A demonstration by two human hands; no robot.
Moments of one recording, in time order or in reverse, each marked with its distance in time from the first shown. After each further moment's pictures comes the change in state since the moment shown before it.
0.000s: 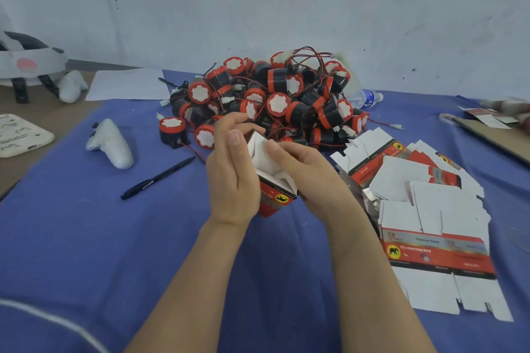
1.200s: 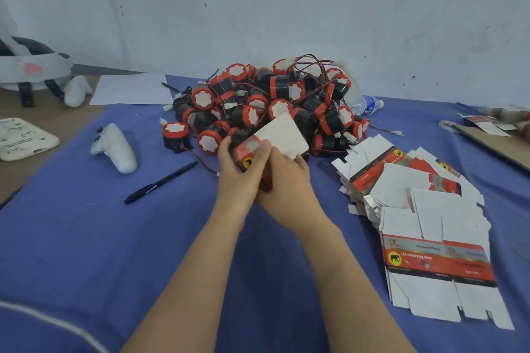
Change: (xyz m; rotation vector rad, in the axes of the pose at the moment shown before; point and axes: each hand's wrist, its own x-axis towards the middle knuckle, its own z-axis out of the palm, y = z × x) left_hand 0.005 -0.008 0.001 -0.153 -0.141 -0.735; right_hand 0.015 0.025 0.029 -0.825 0.162 -0.337
